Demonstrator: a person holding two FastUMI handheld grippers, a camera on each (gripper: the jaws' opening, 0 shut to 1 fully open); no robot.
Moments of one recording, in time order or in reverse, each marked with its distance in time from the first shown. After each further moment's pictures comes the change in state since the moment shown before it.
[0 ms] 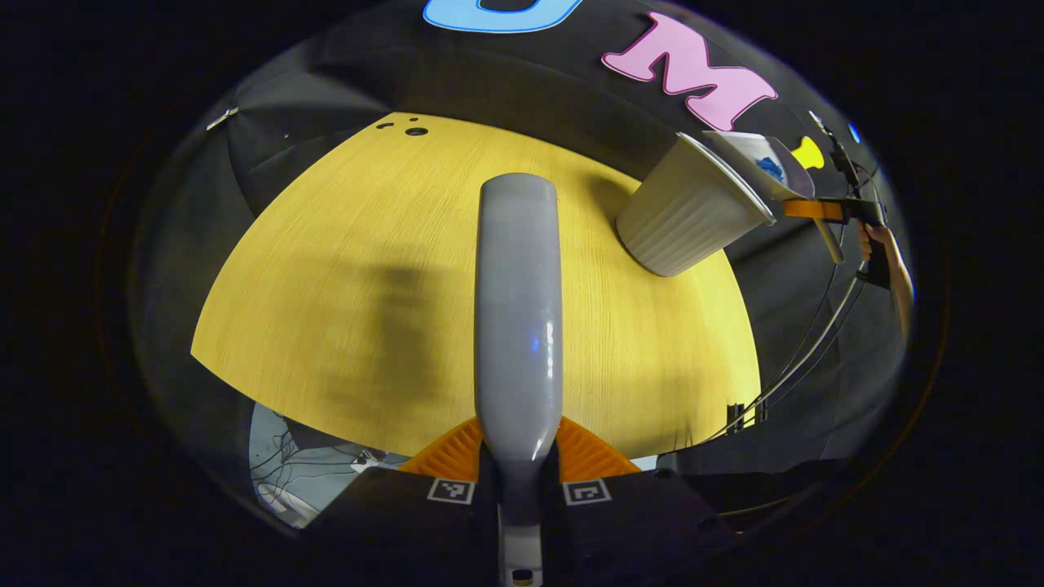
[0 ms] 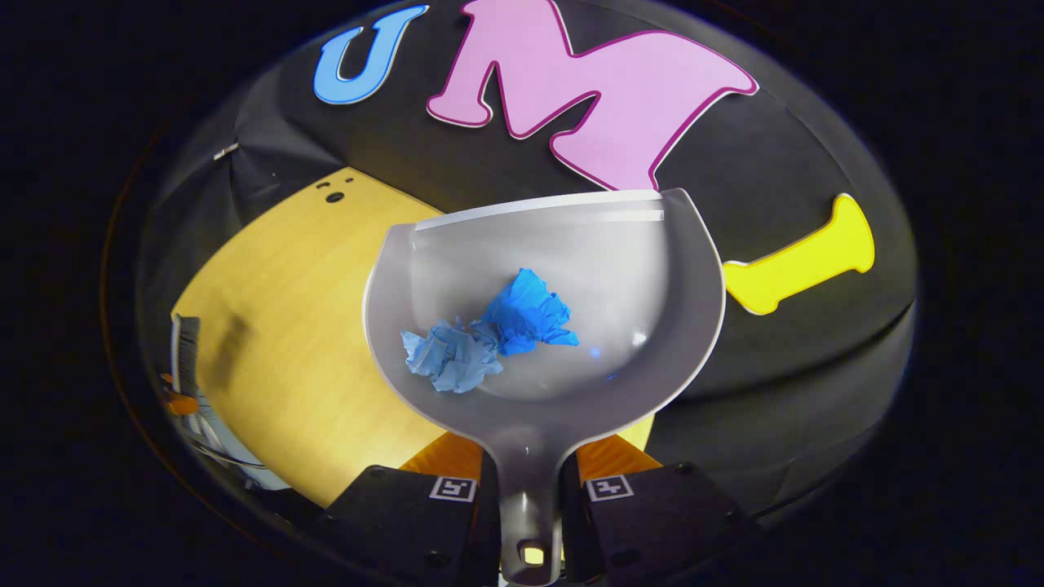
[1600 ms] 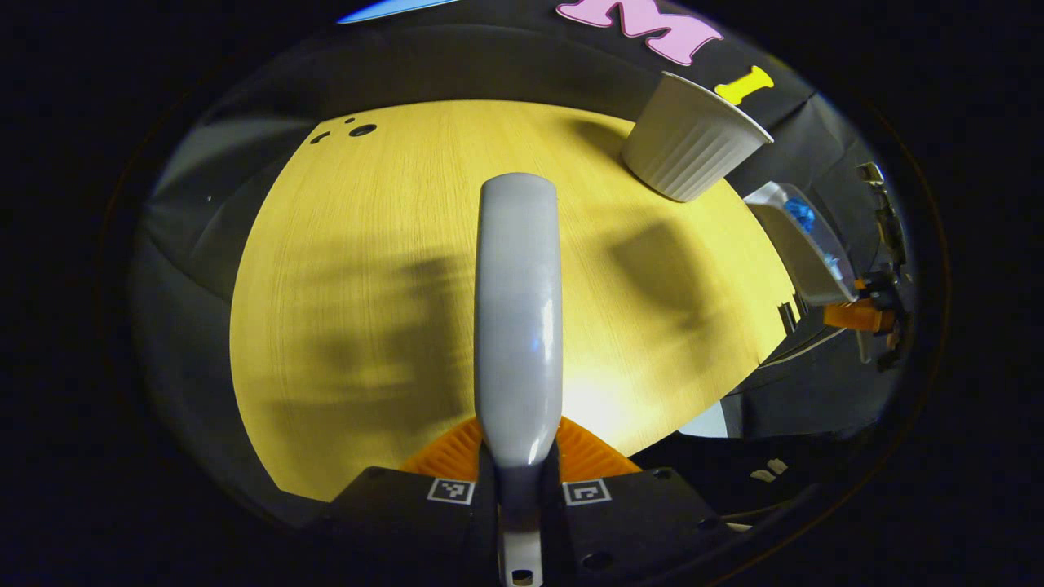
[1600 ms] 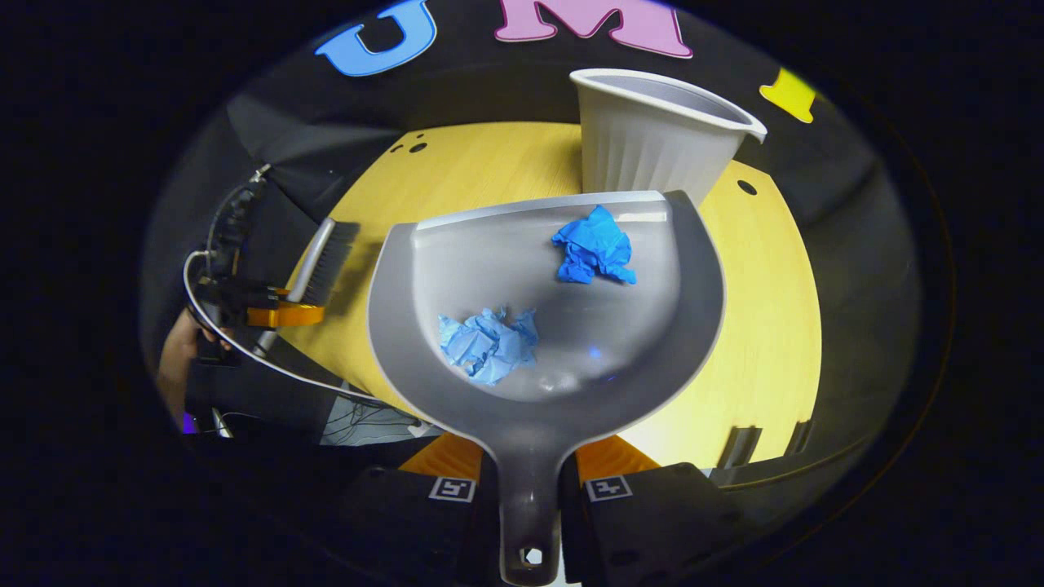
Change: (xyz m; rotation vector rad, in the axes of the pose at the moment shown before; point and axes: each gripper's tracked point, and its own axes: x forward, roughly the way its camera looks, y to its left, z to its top) left arm 0.040 0.121 0.026 0.313 0.204 -0.007; right arm -0.135 0.266 -0.171 0.415 0.234 0.408
